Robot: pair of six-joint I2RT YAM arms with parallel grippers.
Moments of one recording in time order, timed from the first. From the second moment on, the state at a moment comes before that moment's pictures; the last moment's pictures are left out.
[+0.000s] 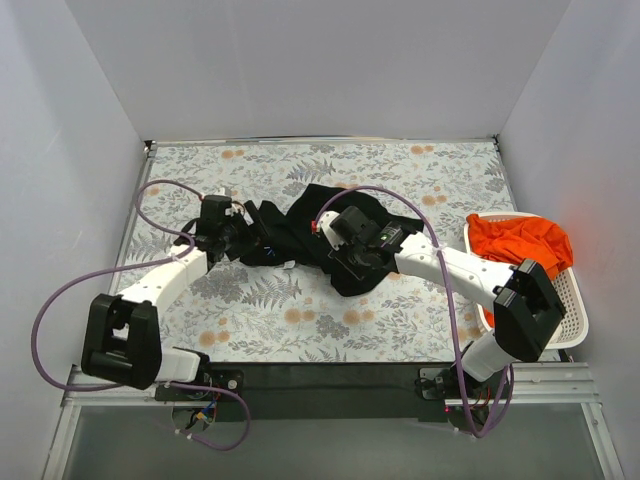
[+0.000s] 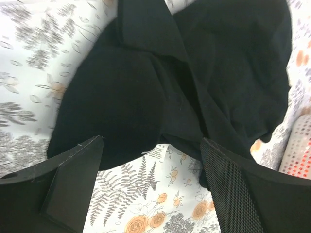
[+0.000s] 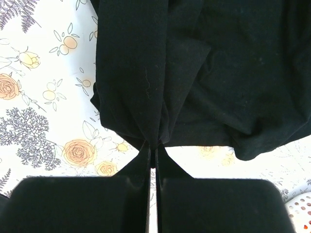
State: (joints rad) left arm -0.24 1.34 0.80 -0.20 0.14 -0.72; right arm 0.89 1.54 1.16 -0.66 0.14 -0.11
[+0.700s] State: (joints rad) left arm -0.26 1.58 1.45 -0.28 -0.06 -0.65; right arm 0.59 1.52 1.54 -0.53 0.29 -0.11
